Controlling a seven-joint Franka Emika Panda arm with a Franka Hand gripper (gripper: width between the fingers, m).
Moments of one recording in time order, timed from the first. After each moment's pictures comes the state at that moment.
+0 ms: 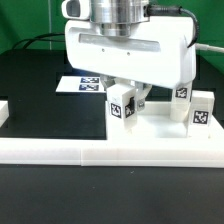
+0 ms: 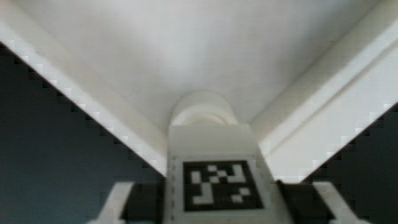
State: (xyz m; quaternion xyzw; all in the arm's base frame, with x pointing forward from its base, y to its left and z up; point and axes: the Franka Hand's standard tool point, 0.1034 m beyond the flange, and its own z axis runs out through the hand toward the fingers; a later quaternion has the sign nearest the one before) arm 0.625 0.005 0.073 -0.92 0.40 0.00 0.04
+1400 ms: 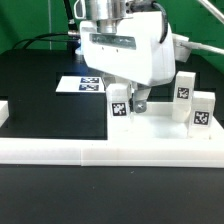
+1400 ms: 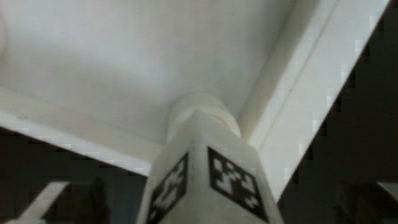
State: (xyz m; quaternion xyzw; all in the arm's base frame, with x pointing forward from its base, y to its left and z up) arm 0.621 0.003 0.073 -0.85 0.52 -0.02 0.07
